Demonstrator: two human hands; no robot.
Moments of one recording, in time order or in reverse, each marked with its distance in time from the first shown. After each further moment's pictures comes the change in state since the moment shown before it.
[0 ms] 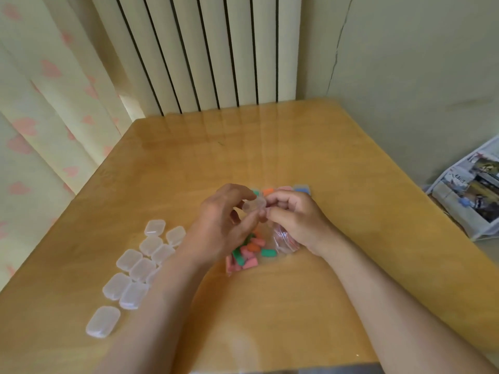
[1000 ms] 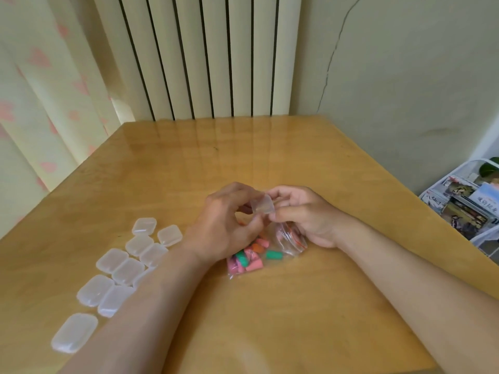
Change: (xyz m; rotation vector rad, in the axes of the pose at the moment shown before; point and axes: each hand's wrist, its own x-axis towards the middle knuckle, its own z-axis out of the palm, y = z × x) left_hand -0.002 -0.025 0.013 -0.082 0.067 0.161; right_hand 0.014 0.004 -0.007 0.094 -0.177 0.175
